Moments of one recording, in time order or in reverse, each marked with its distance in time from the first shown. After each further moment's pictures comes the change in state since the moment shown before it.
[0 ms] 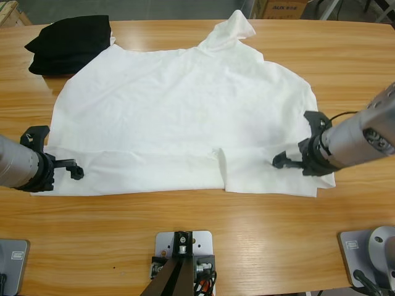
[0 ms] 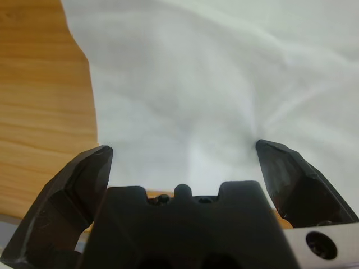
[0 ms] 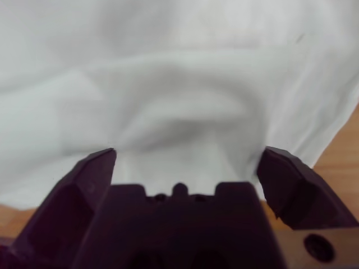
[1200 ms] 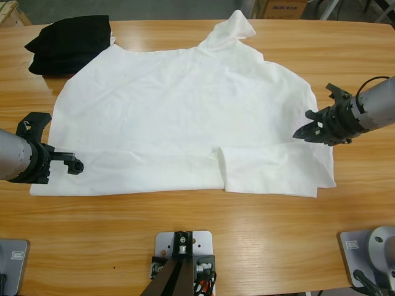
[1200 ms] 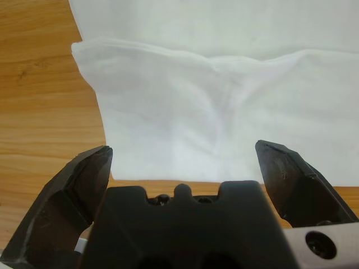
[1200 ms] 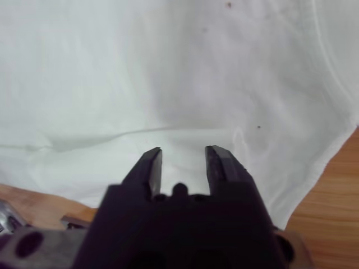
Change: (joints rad) arm 0 -0.037 -0.047 -0.109 0.107 0.038 0.106; arm 1 -0.481 -0.019 -0.014 -0.088 0.297 -0.322
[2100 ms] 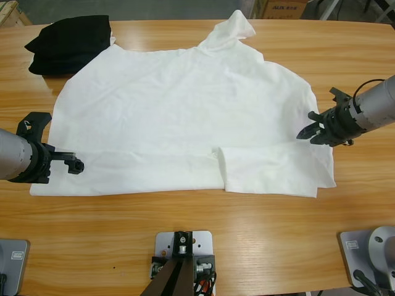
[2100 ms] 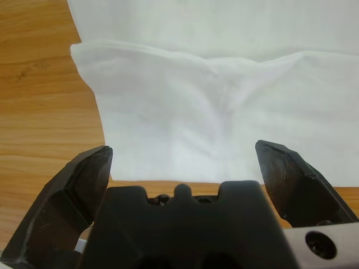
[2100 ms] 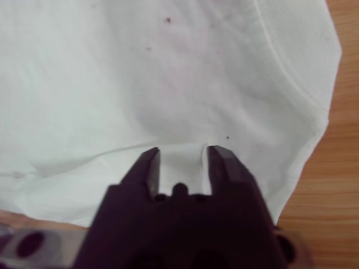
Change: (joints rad) arm 0 0.000 0.000 0.000 -0.004 0.000 0.000; arm 1 -0.032 0.046 0.001 0.000 -0.035 0.050
